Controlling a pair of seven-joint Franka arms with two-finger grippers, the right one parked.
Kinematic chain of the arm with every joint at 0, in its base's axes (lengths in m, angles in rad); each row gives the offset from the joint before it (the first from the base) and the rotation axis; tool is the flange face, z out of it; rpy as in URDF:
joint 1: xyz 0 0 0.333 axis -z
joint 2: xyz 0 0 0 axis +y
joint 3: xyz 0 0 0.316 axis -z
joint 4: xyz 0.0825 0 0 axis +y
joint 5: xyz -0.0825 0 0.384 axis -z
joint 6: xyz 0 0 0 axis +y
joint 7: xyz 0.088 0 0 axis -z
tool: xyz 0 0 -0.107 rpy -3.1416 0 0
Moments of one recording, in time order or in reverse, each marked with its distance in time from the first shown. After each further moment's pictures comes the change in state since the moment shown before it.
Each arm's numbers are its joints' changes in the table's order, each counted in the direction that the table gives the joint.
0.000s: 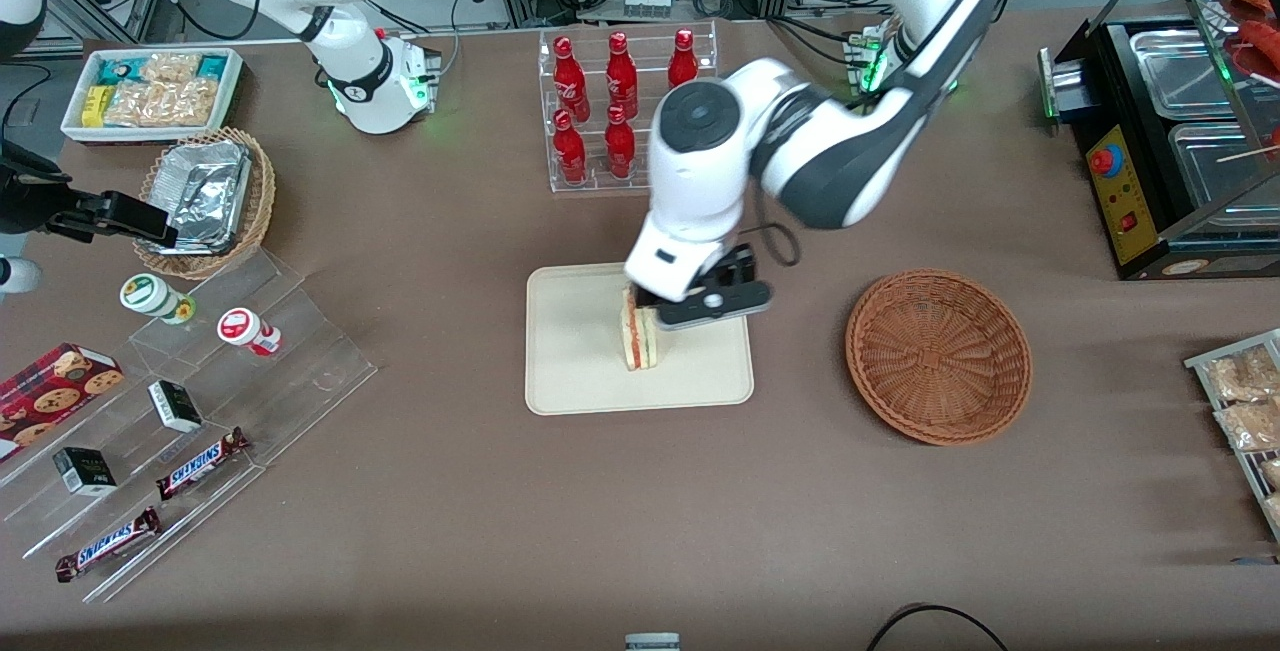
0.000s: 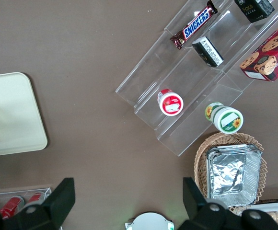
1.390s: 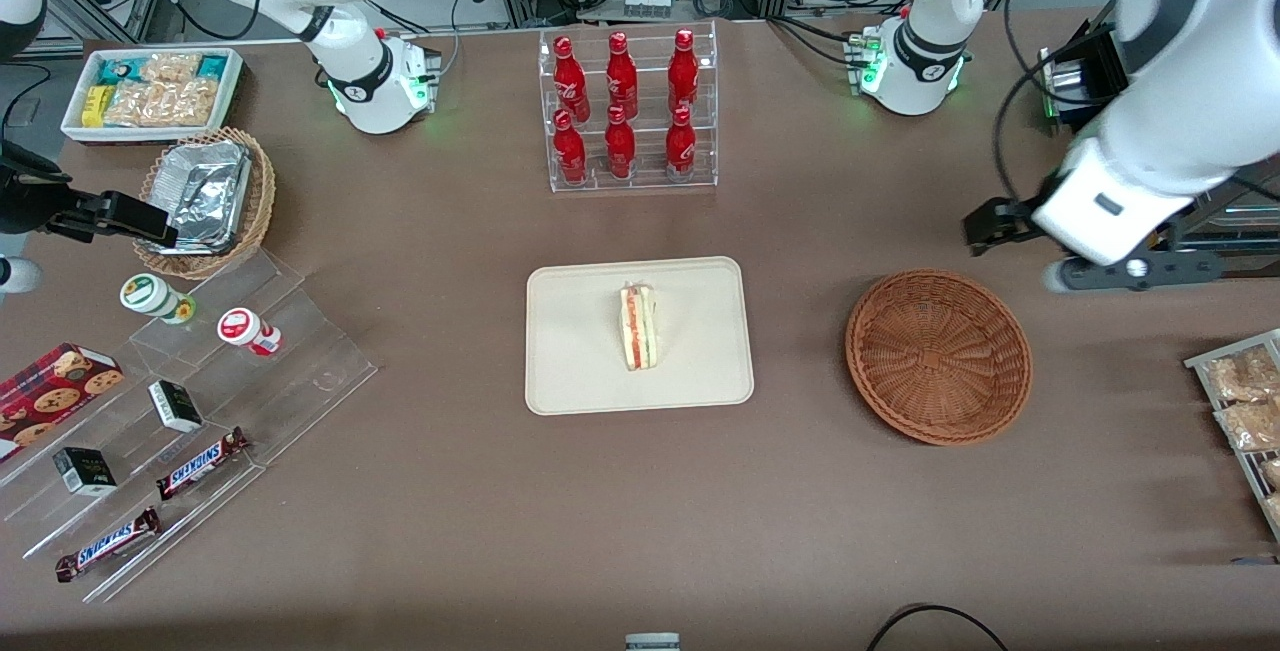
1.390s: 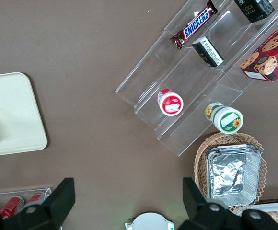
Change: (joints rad) arm -0.367 -0.362 -0.231 0.102 0.262 0.354 0.885
